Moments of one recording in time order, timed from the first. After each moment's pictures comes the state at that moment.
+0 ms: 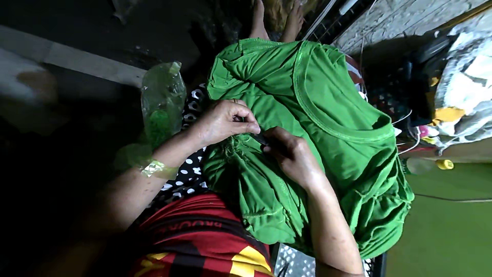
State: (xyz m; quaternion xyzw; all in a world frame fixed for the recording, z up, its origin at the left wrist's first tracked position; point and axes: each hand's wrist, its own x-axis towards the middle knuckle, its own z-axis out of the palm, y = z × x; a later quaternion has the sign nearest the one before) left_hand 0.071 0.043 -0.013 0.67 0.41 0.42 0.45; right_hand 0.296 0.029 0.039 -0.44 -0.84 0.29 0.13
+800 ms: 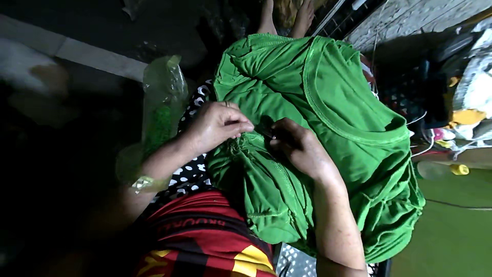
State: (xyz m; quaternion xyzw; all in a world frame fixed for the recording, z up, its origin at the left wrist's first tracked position) left_hand 0.060 0.016 -0.008 0.68 0.47 0.42 0.38; right_hand 0.293 0.043 0.050 -0.45 -0.82 0.34 0.09
